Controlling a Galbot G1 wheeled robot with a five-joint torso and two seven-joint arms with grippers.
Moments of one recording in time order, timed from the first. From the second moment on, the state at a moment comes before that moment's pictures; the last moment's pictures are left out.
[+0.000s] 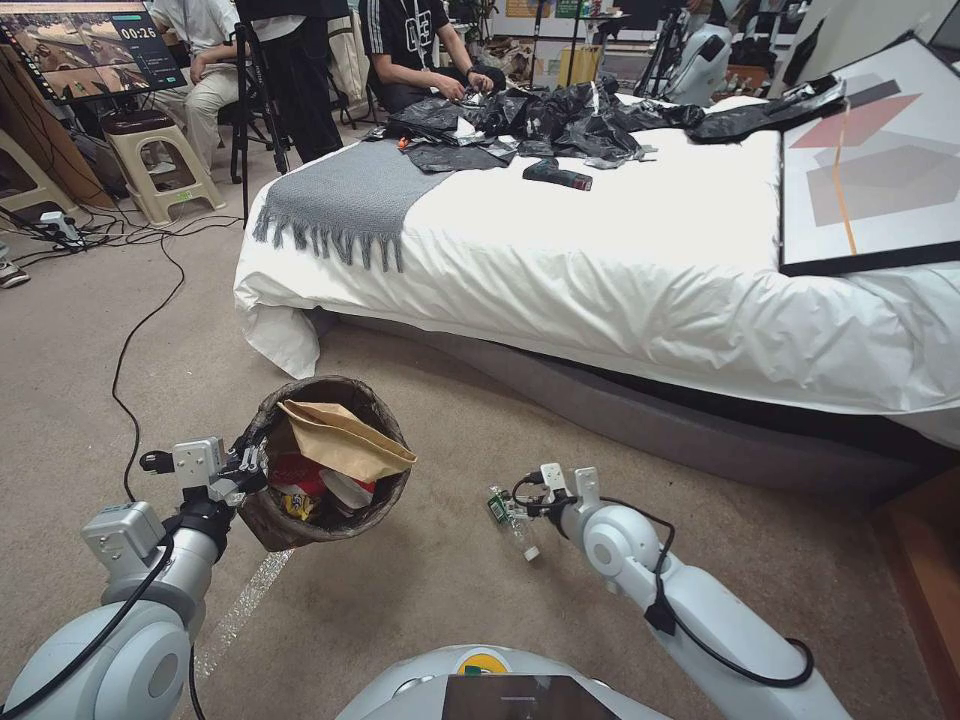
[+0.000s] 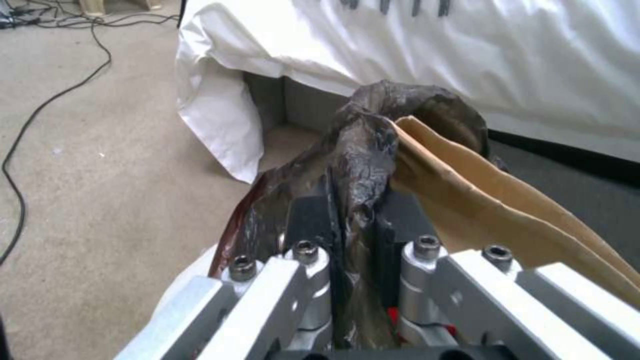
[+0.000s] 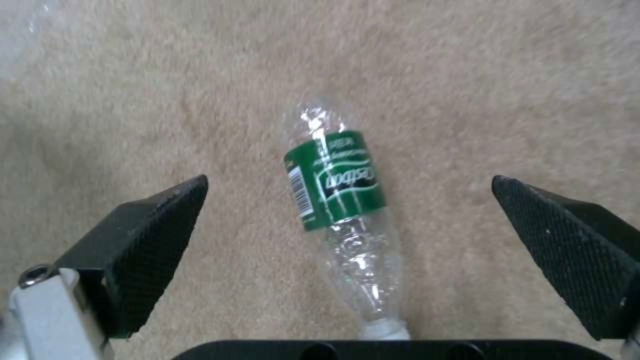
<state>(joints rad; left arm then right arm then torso) 1.76 -1.34 -0.89 -2.50 -0.56 0.54 -0.13 -1.08 1.02 -0.07 1.73 0.90 -0.61 0.37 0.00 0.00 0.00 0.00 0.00</state>
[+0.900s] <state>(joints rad) 1.76 -1.34 -0.89 -2.50 -0.56 0.54 -0.13 -1.01 1.23 -0.14 1.43 0.73 -0.54 0.35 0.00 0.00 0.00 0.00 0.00</state>
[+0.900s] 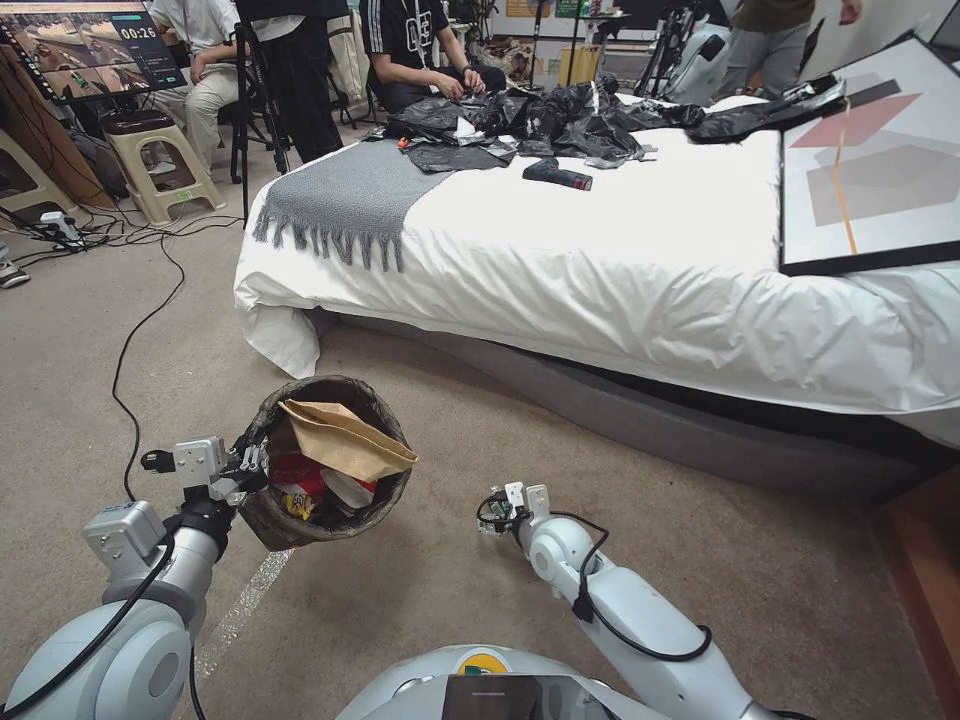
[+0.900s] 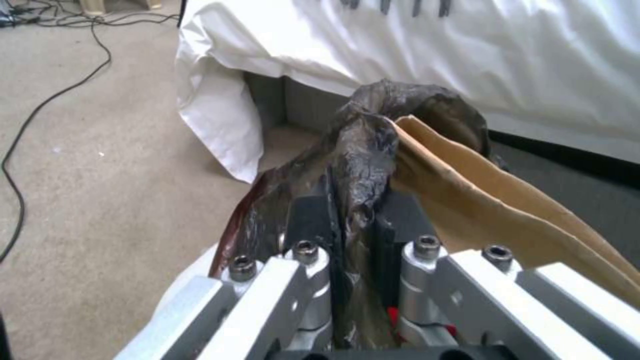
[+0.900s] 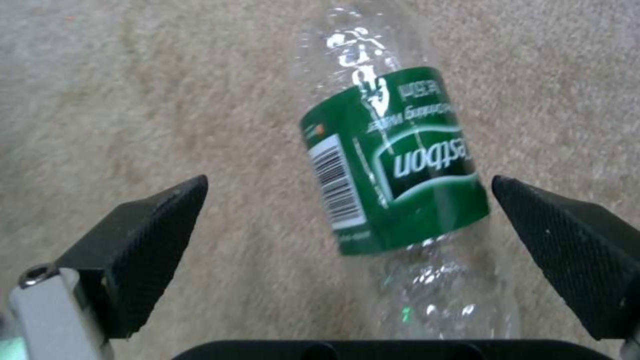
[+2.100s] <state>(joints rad) 1.76 -1.35 -0.88 -2.50 -0.56 0.55 -0.13 -1.01 1.26 -0.09 1.34 0.64 -0.51 0.29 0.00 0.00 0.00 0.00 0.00</state>
